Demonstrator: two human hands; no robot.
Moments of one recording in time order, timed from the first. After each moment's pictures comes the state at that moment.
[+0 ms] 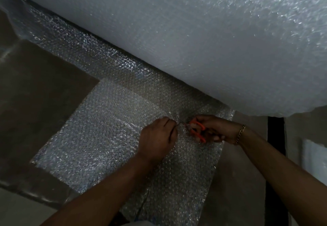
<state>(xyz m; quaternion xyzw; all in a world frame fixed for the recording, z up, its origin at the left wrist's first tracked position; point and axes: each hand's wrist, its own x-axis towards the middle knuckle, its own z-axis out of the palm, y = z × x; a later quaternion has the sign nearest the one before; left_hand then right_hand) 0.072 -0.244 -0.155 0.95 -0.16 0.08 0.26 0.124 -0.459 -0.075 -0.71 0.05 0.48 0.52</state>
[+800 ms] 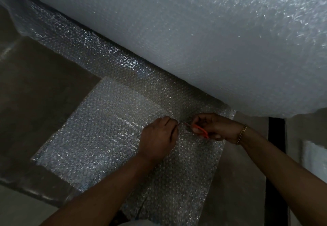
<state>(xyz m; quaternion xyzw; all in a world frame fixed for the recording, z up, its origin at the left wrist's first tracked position) 0.072 -0.244 -0.158 0.95 -0.15 0.08 0.28 0.125 -0.467 -0.088 -0.74 0.04 0.45 0.49</state>
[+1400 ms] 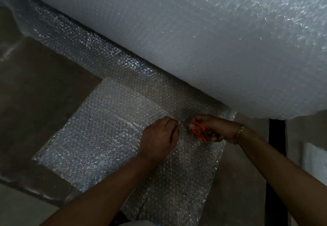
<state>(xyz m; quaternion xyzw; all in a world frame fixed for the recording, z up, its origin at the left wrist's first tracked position) 0.072 -0.243 -0.155 0.94 -0.15 0.10 0.30 0.130 -0.451 -0.077 -0.75 0.04 0.47 0.46</state>
